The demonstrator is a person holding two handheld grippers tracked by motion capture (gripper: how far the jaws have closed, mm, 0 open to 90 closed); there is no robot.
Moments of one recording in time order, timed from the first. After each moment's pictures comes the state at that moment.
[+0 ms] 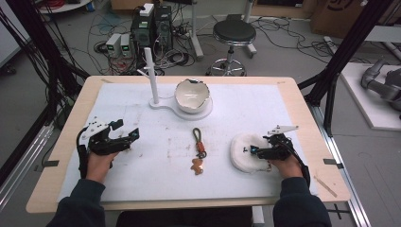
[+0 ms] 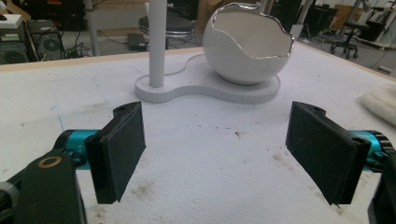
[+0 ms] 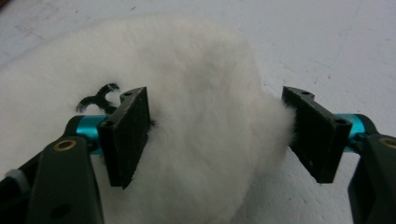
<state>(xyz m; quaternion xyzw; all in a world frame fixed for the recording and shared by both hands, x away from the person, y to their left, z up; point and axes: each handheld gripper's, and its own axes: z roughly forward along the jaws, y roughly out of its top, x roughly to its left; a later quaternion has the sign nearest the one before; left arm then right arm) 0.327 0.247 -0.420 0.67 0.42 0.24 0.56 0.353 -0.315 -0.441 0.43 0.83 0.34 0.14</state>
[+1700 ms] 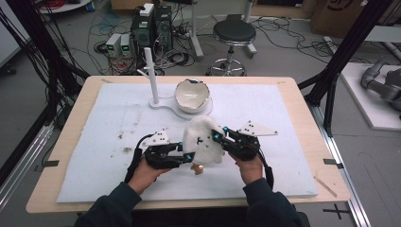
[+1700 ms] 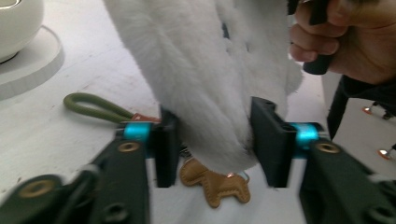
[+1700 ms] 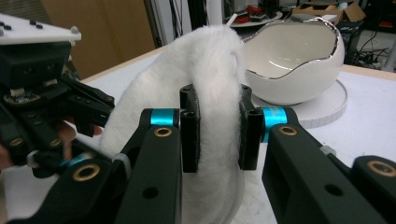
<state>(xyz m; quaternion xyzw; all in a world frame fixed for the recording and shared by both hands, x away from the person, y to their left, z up) 0.313 0.104 -0.425 0.78 0.26 0.05 0.57 0.312 -0.191 -0.386 0.33 0.74 0.57 0.16</state>
